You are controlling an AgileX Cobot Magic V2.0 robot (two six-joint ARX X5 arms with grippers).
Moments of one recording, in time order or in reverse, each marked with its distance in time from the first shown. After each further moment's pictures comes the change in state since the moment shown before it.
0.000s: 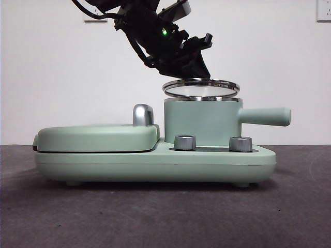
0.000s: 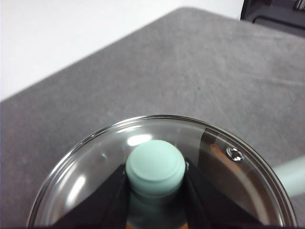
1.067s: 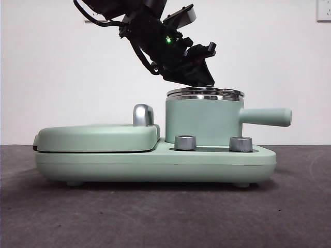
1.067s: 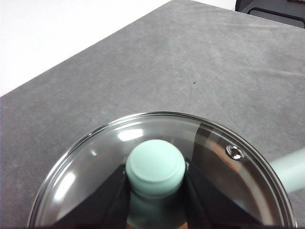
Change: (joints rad) left arm -0.013 0.035 0.005 0.025 0.013 0.026; right arm 0.000 0.000 0.000 -0.012 0.000 -0.002
